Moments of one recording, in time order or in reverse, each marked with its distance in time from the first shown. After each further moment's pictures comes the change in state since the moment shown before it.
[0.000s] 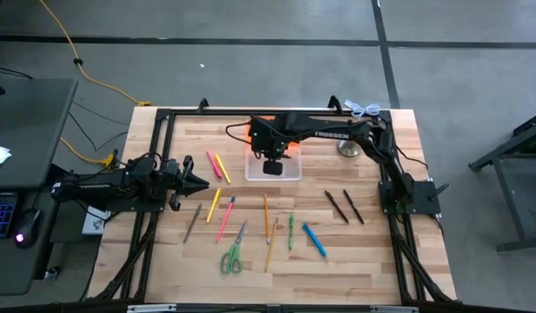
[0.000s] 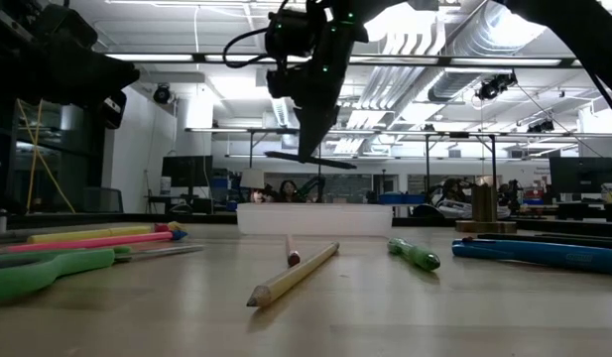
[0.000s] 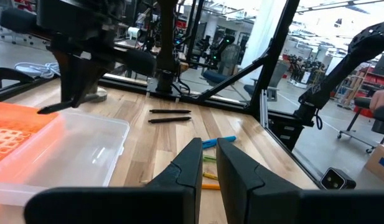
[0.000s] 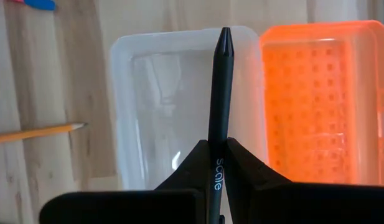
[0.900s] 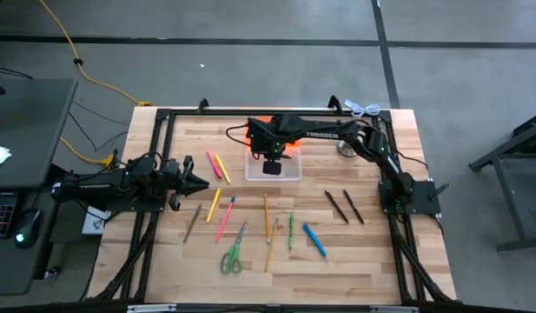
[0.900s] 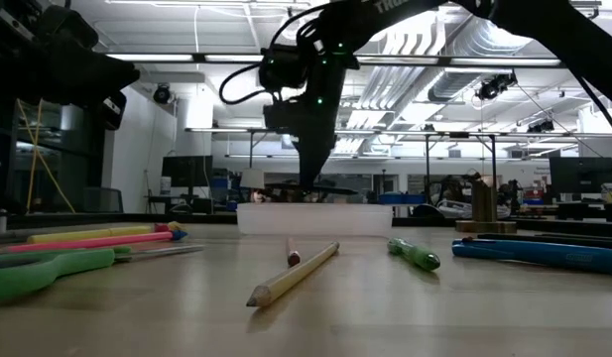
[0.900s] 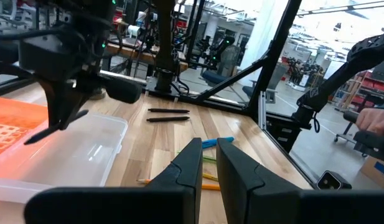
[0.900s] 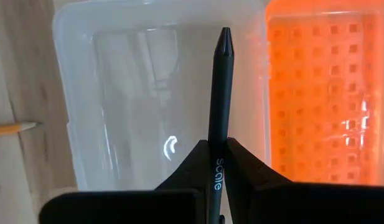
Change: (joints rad) left arm 0.000 0.000 0.000 0.000 0.001 -0.026; right arm -0.026 0.101 0.000 0.020 0.005 -0.027
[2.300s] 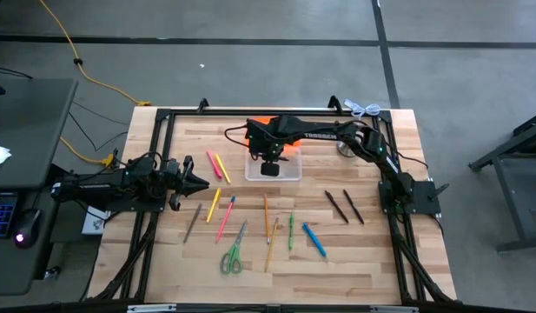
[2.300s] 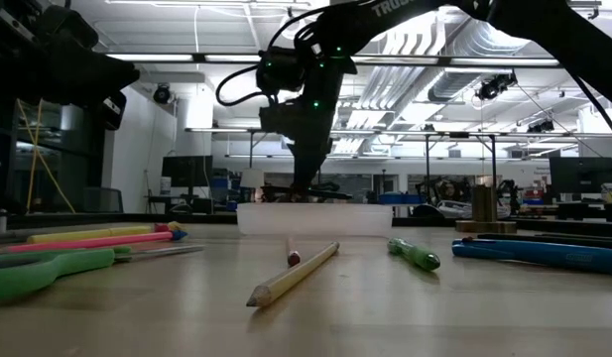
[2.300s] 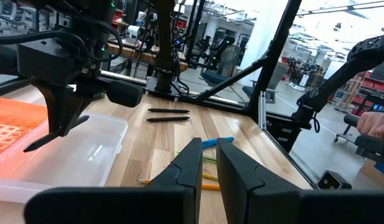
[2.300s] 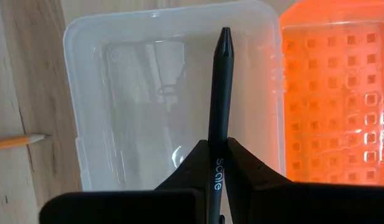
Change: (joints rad) left arm 0.000 0.000 0.000 0.000 0.000 0.000; right arm 0.000 0.009 0.000 0.032 -0.032 0.008
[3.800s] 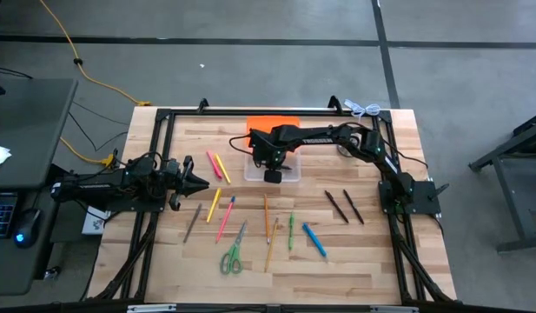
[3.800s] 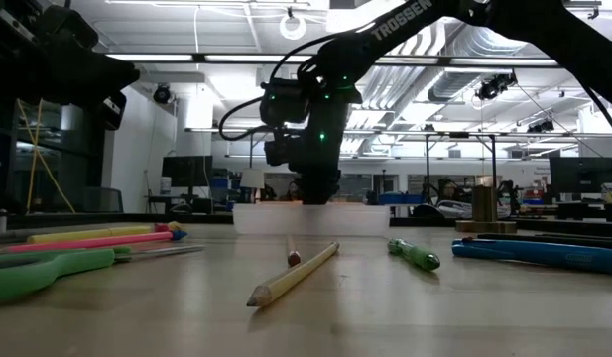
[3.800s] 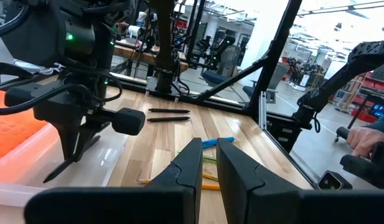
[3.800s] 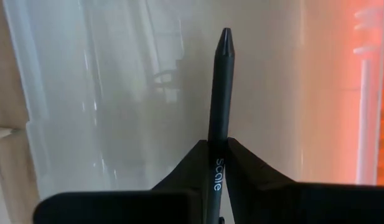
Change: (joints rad) left arm 0.000 0.000 0.000 0.000 -0.002 0.000; right arm 0.000 0.020 -0.166 0.135 -0.056 0.029
